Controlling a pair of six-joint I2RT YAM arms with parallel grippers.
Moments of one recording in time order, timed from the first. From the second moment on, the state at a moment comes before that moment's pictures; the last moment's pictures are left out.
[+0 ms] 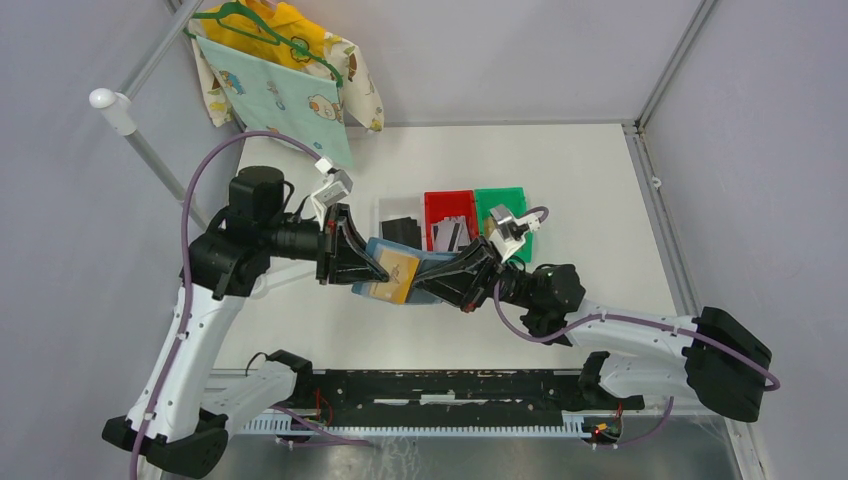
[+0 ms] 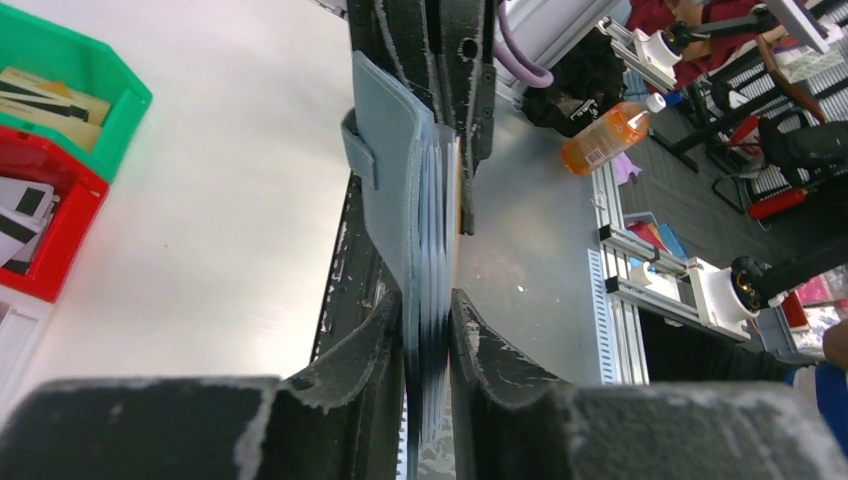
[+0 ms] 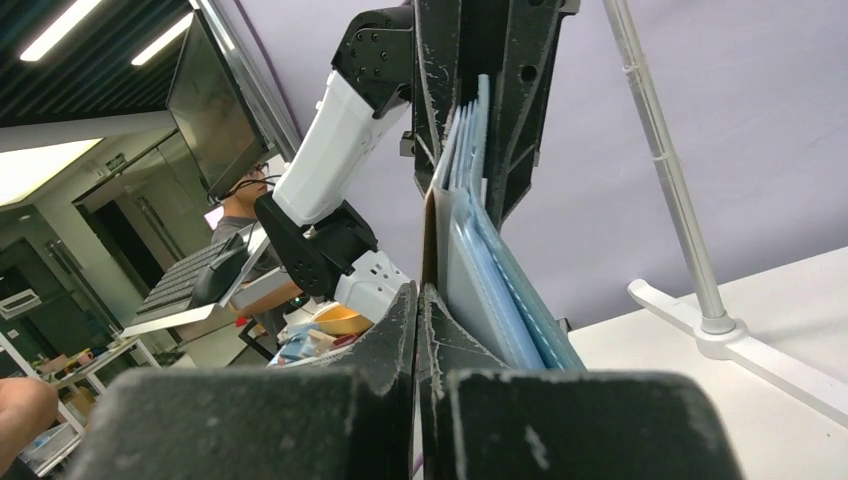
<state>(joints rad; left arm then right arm) -0.35 0.96 1.33 -0.90 1.17 -0.02 1.03 1.16 0.53 1.25 -0.41 0.82</state>
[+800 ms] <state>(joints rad) -0.33 0.92 1.29 -0.82 1.16 -0.09 1.03 1.17 0.59 1.09 -0.35 0.80</state>
